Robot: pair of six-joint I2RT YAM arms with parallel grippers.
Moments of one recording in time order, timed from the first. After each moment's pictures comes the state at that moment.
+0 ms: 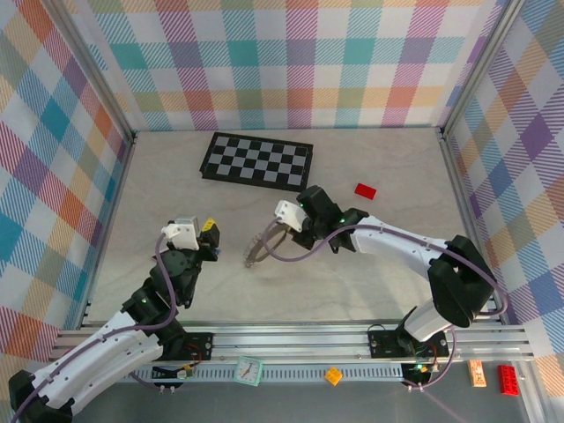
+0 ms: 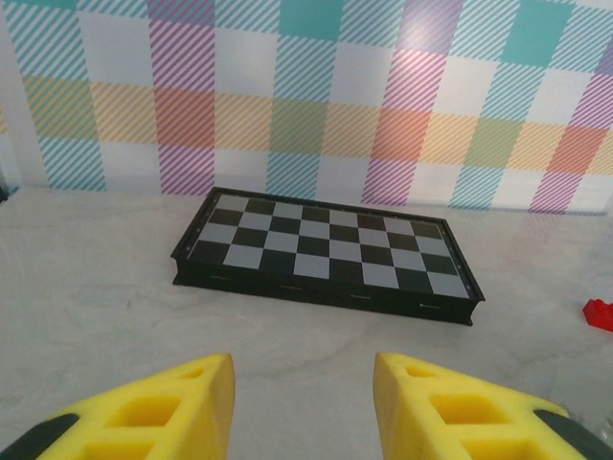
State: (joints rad) left arm -0.76 0.48 0.35 0.01 -0.64 -0.20; right arm 0.81 1.53 1.01 -0.37 0.00 -0.46
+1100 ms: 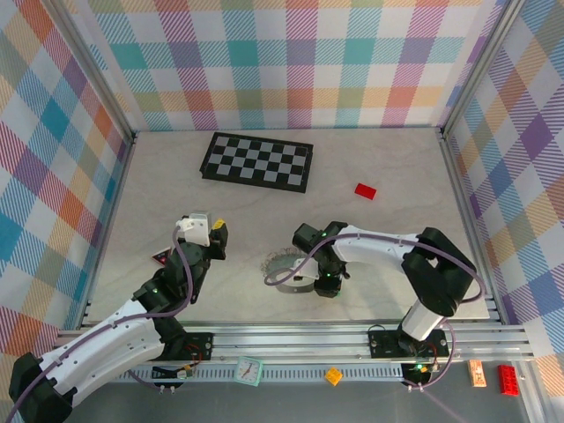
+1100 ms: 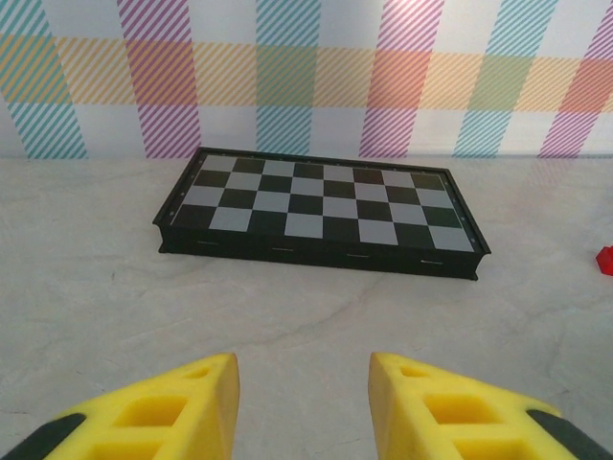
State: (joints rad) left arm -0.76 0.62 0.38 0.02 -0.61 -0.21; right arm 0.90 1.66 0.98 -0.97 -0.07 -0.47
